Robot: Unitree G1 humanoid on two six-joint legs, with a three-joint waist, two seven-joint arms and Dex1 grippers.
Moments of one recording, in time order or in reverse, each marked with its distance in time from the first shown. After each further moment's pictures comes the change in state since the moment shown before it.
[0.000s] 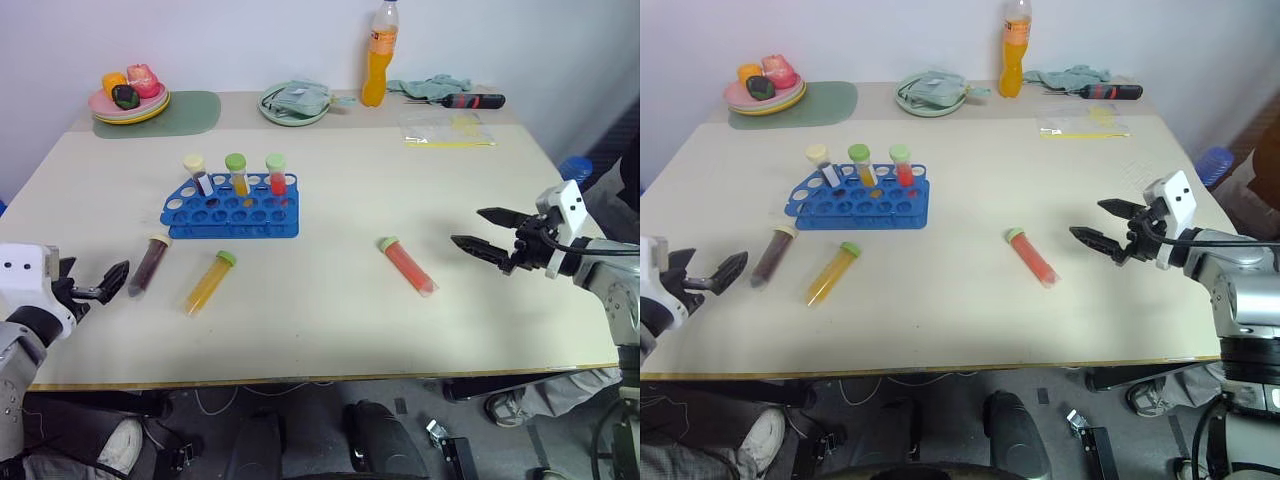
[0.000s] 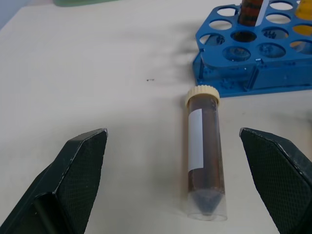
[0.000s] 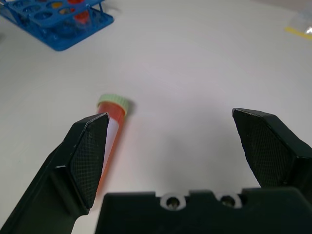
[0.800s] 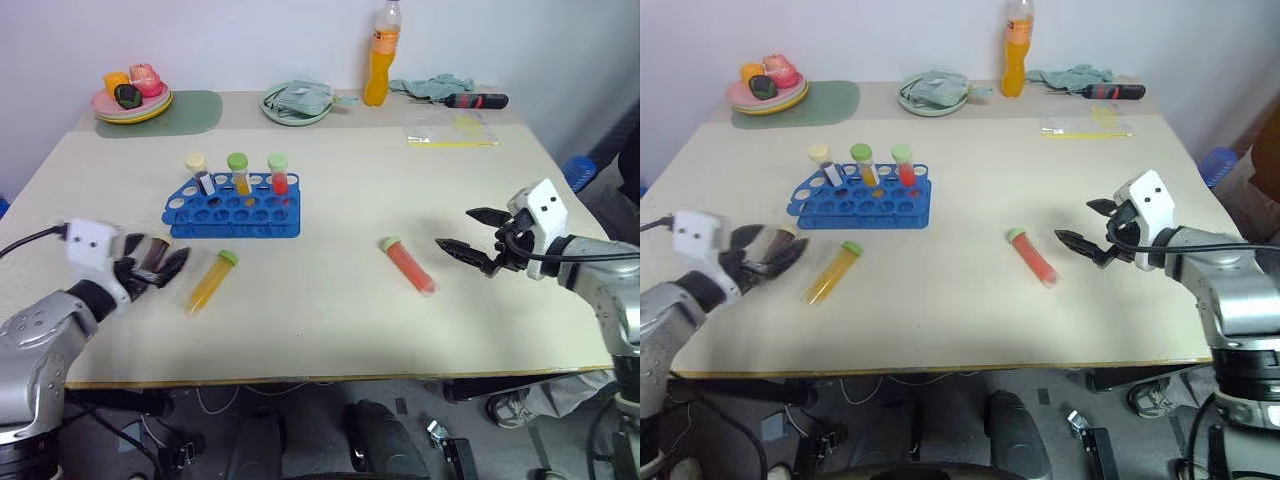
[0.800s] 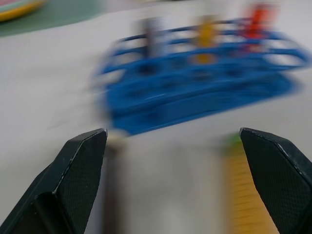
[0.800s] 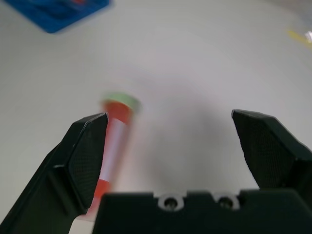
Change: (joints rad) left arm -0.145 0.040 -0.299 -0.083 -0.016 -0.029 -0.148; right arm 0.055 -0.069 0.020 -0.476 0.025 0.334 -0.172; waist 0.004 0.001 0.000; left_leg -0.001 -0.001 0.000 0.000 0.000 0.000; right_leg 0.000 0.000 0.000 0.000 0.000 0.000
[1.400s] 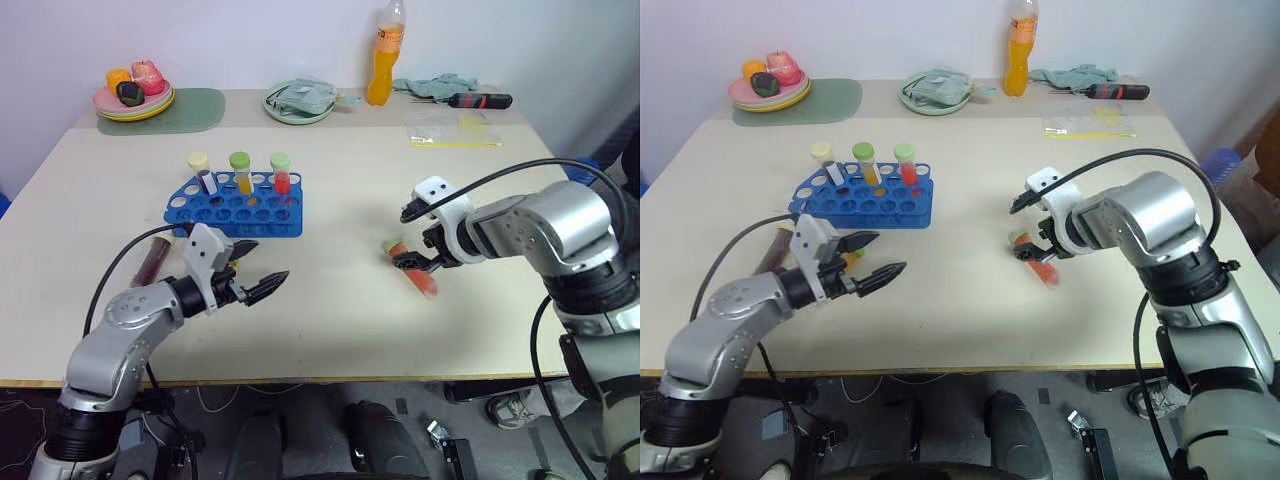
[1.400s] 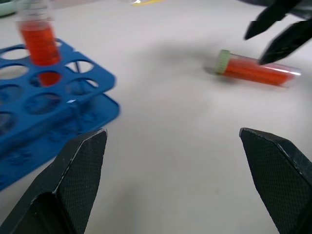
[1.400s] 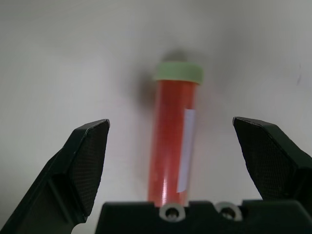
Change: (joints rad) left arm -0.098 -0.131 -0.281 0.007 0.017 -0.080 -0.099; right arm -0.608 0.169 0.529 0.257 0.150 0.828 -0.450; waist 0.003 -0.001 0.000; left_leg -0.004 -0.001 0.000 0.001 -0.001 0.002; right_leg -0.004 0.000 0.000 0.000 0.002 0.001
